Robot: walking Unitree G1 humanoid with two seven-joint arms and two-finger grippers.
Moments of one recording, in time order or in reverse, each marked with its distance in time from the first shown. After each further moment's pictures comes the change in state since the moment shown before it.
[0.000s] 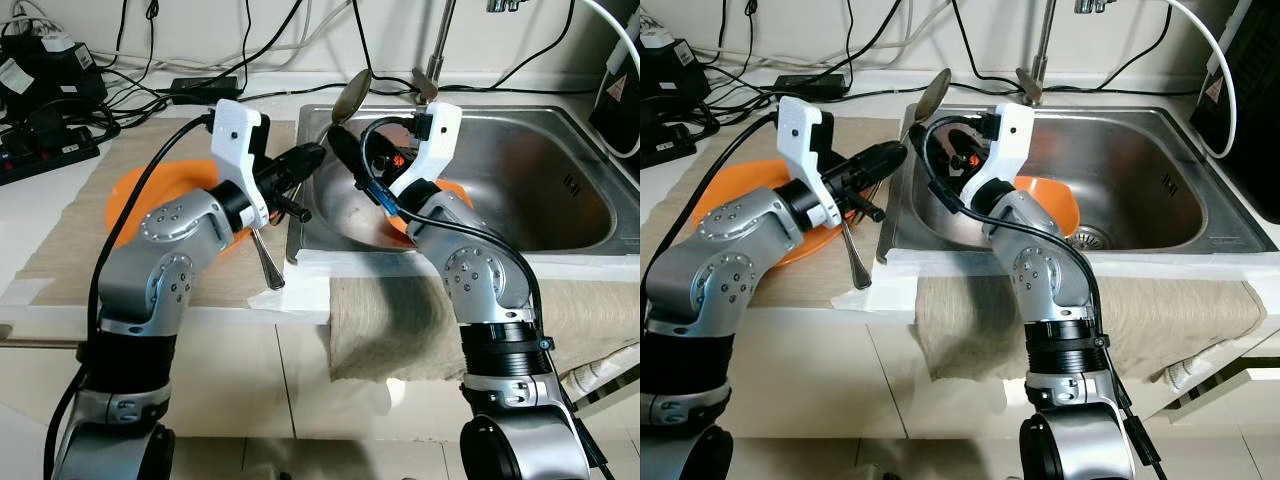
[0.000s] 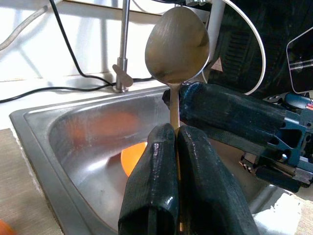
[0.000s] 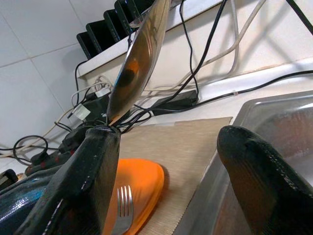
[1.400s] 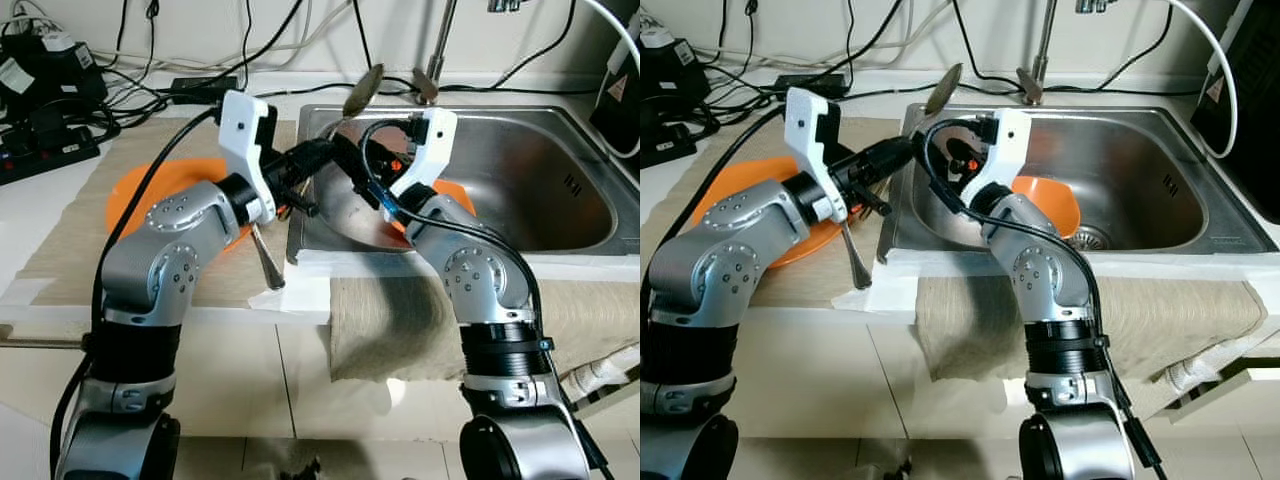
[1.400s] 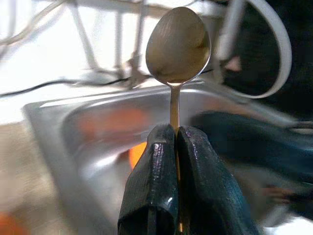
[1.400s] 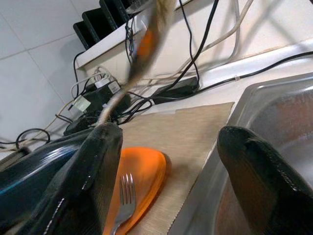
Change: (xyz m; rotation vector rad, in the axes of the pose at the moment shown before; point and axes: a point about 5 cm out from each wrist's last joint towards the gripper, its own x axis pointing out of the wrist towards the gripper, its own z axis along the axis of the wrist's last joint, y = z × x) left arm 0.007 0.018 0.001 -0.031 0.031 0.102; right arm 0.000 0.002 -0.007 0.026 0.056 0.008
